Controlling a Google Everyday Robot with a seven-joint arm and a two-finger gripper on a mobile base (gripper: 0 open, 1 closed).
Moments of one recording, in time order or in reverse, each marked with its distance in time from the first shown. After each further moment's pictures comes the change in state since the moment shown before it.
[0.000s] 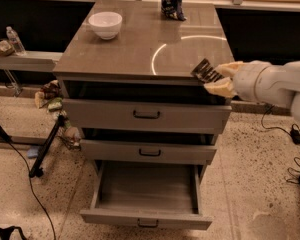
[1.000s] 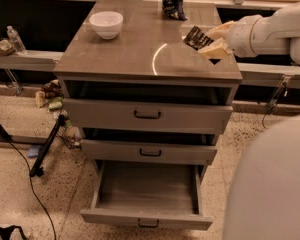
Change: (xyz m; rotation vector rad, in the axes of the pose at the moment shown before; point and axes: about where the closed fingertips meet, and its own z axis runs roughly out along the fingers) arm -0.064 -0.071 0.045 -0.102 -0.056 -0.092
